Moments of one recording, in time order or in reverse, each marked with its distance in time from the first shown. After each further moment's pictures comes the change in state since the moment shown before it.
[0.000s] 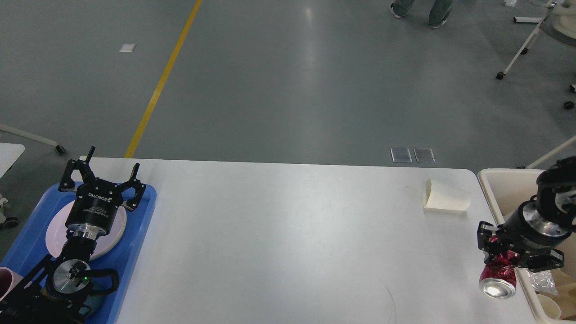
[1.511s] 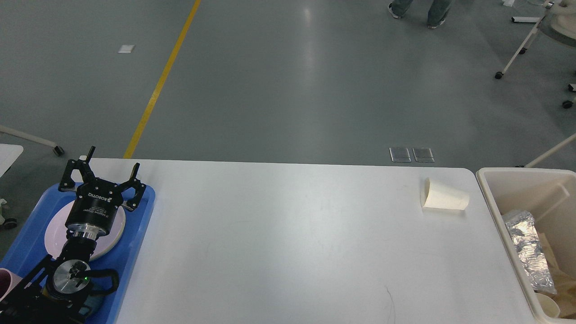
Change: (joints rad) left arm 0.000 0.000 0.000 0.000 0.000 0.000 0.000; right arm -0.906 -0.025 0.180 -0.990 0.243 -0.311 0.105
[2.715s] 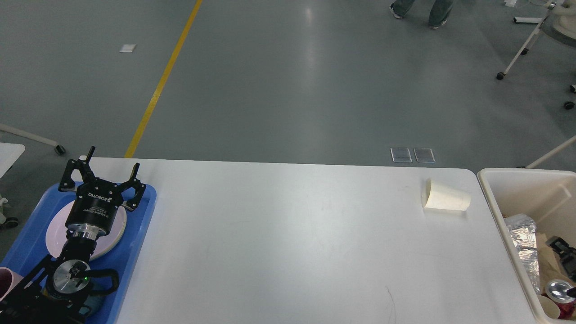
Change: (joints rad) left arm 0.000 0.000 0.000 0.000 0.000 -0.001 0.000; right arm -0.143 0.175 0.156 -0.271 -0.037 -0.047 -0.014
